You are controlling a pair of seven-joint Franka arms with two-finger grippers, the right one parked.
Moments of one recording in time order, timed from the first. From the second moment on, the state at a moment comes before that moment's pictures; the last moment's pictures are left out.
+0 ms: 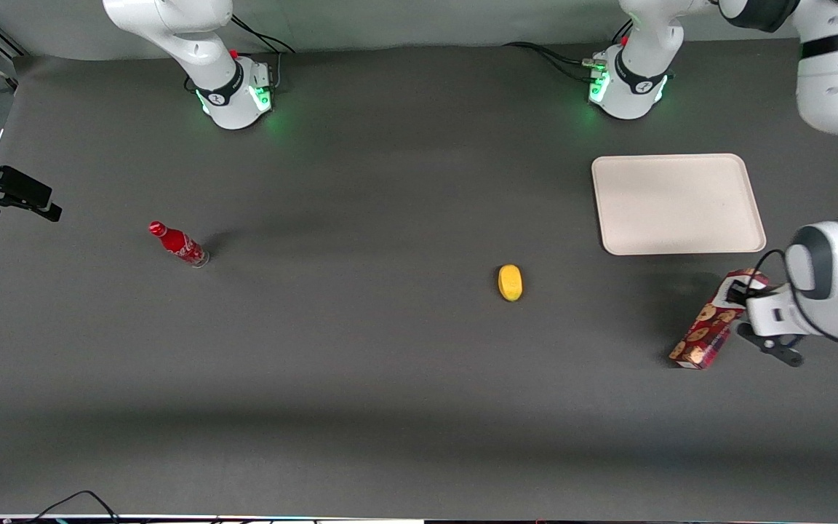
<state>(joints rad) 0.02 0.58 0.18 -1.65 -0.03 1.93 0.76</state>
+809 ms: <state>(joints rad) 0.02 0.21 0.33 -1.47 0.09 1.36 0.34</state>
